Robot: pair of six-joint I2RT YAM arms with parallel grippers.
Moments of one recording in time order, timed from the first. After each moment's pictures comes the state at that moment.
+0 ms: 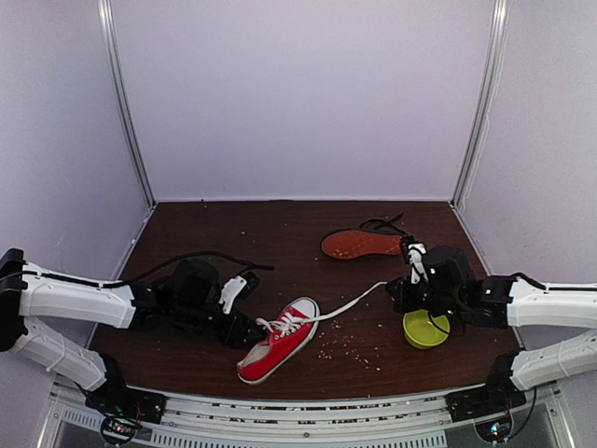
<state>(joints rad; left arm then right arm) -0.92 1.30 0.56 0.00 0.25 -0.34 0.85 1.06 0.54 -0.09 0.24 0.51</state>
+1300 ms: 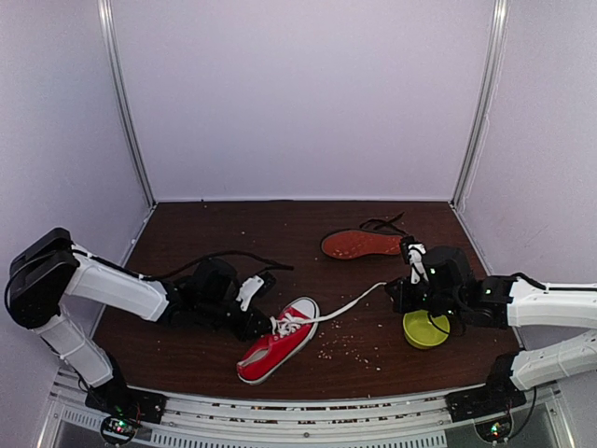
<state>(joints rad) -0.87 1.58 0.62 0.22 0.34 -0.25 0.85 1.06 0.54 -0.09 0.23 0.53</state>
